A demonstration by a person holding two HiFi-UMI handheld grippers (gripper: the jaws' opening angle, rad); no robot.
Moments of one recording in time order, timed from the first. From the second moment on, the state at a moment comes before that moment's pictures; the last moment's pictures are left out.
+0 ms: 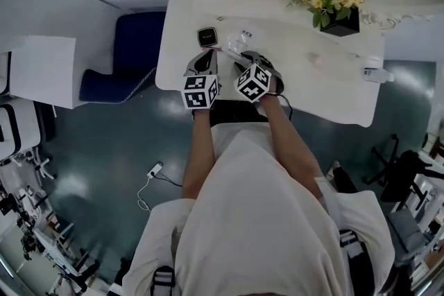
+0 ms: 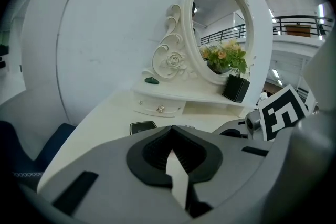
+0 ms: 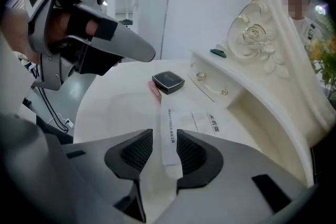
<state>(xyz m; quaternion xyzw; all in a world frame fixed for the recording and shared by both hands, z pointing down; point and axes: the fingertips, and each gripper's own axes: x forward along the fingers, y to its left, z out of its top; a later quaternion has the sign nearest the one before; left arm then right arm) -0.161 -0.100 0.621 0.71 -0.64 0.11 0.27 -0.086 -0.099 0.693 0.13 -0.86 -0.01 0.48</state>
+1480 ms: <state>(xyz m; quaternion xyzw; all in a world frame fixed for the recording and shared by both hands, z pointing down) -0.008 -0.164 0.643 0.80 -0.50 0.16 0.29 0.033 -0.105 0.671 0.11 -0.88 0.02 0.46</state>
